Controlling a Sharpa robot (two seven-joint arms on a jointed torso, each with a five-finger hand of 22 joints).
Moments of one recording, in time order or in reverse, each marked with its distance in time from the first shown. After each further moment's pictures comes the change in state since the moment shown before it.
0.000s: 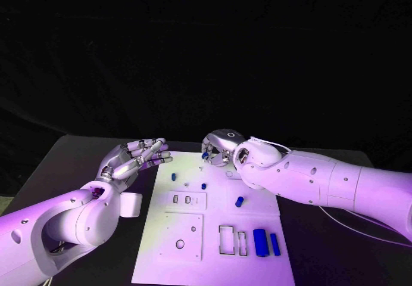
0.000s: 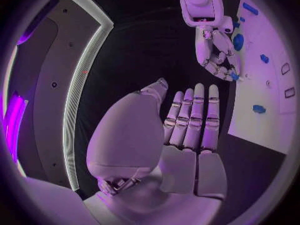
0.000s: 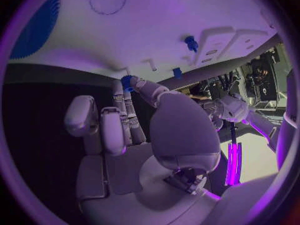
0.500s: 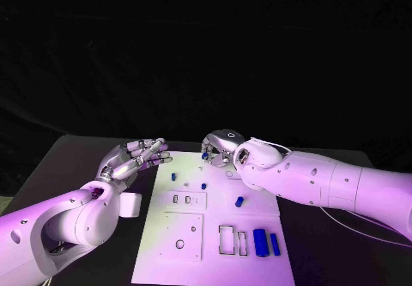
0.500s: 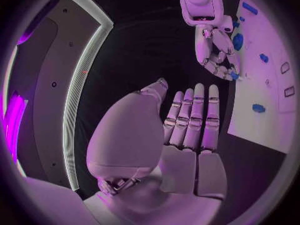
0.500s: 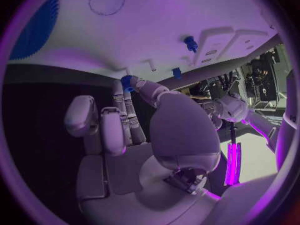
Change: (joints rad) left arm 0.000 -0.001 0.000 -0.001 0.000 0.002 -0.001; left_hand 0.000 0.000 0.000 0.000 0.000 0.000 0.000 0.000 0.000 0.000 0.000 0.000 0.000 0.000 0.000 0.000 0.000 0.000 0.000 0.000 0.000 0.000; right arm -0.002 -0.007 -0.001 0.013 -0.004 -0.009 -0.002; right_hand 0.000 0.000 0.000 0.000 0.000 -0.001 0.000 0.000 0.000 0.000 0.000 0.000 -0.001 0.000 0.000 0.000 0.005 0.000 0.000 0.000 0.000 0.004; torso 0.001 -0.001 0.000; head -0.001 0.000
